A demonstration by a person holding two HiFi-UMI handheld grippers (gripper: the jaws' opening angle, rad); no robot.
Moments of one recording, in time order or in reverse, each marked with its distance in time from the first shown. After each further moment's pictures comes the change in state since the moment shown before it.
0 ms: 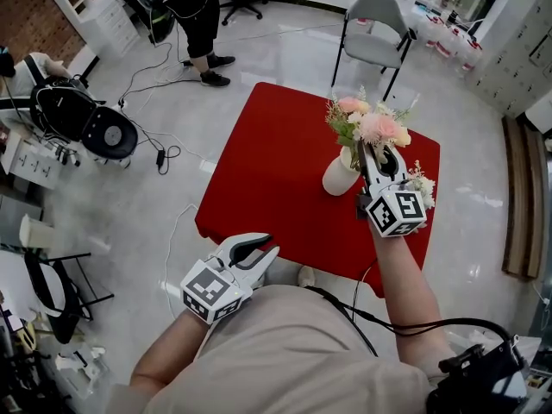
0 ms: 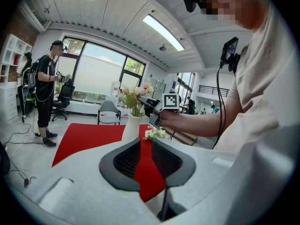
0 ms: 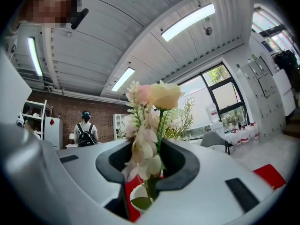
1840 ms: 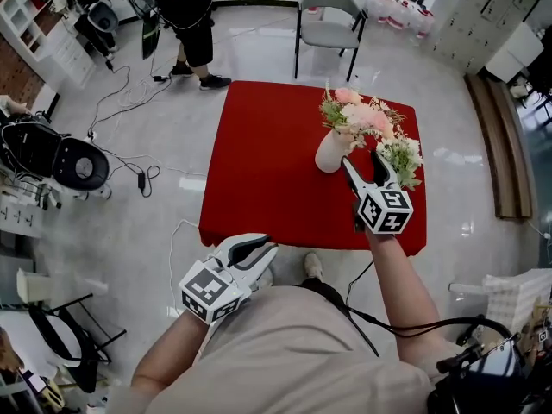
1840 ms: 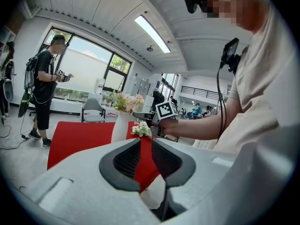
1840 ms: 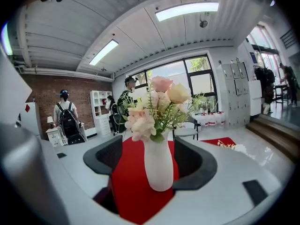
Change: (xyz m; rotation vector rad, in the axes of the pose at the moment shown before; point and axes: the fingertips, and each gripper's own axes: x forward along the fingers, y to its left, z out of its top) left arm -0.068 0.010 -0.034 0.038 0.026 -0.223; right arm -0.077 0.035 -0.090 0.000 0.299 -0.317
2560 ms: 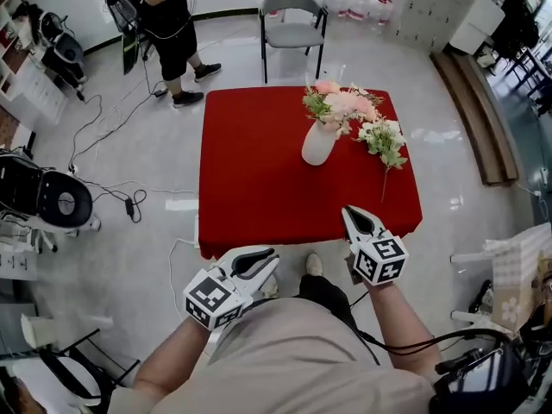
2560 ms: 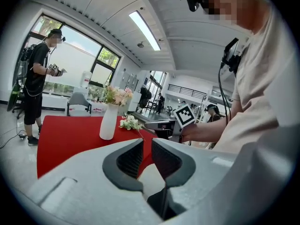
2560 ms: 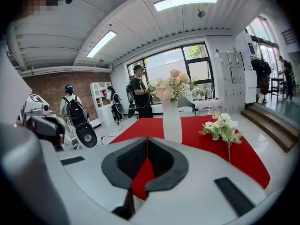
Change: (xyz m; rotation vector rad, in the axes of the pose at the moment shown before) left arm -0.027 -0.013 -0.027 0.028 0.031 -0.183; right arm -0.122 0.085 -0.076 0.047 0.170 -0.014
